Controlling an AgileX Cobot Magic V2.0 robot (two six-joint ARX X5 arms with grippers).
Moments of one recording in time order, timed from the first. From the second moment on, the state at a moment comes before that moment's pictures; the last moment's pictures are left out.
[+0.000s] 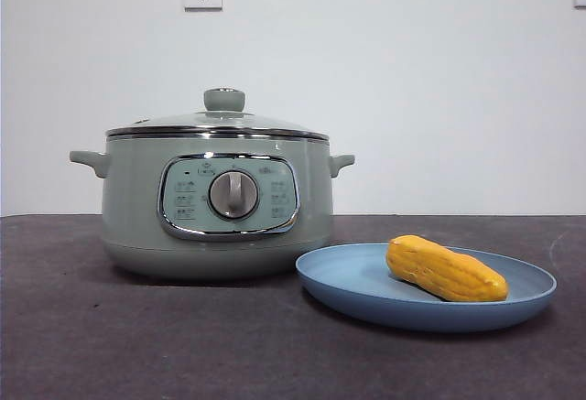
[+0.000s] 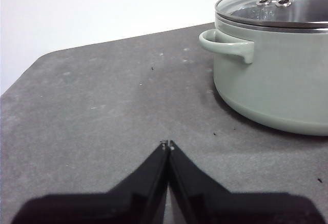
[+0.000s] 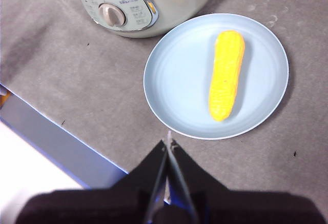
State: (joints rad) left arm 0.09 0.00 0.02 -0.18 0.14 0.16; right arm 0.44 0.64 0.79 -0.89 -0.26 0.09
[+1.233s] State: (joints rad) left arm 0.09 0.00 0.02 -0.18 0.14 0.16; right arm -0.02 0.09 0.15 -0.14 -0.18 -0.01
